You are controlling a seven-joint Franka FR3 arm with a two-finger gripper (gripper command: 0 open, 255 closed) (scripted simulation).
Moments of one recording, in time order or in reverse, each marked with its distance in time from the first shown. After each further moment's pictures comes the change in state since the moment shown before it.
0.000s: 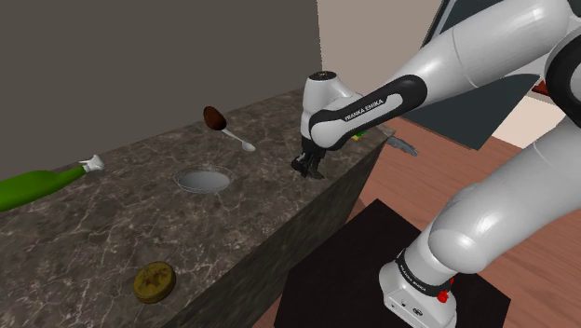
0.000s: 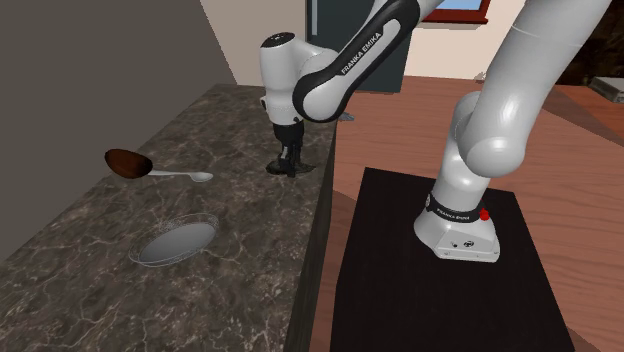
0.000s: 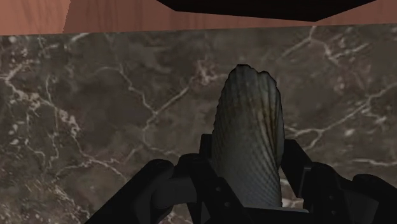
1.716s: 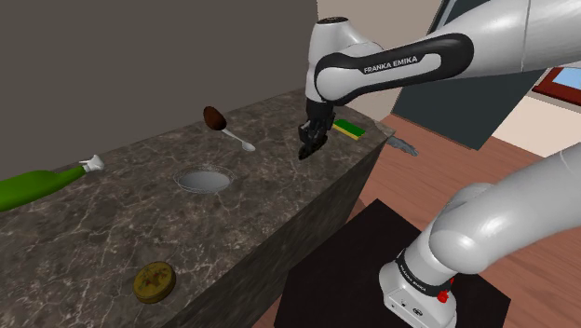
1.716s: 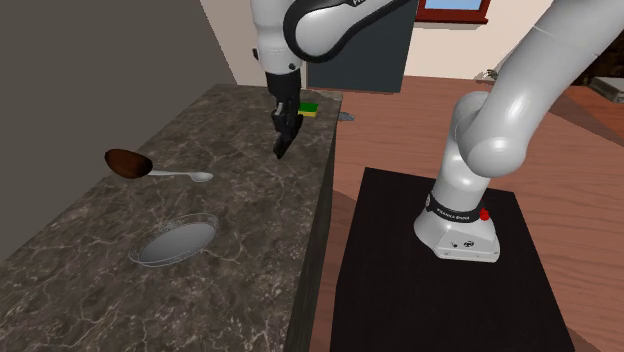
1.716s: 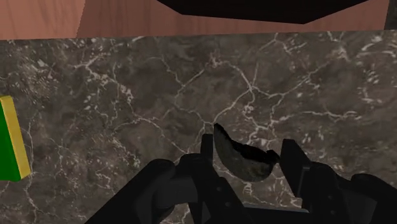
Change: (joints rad) arm 0.017 -0.168 0.000 0.168 0.046 -0.333 -0.043
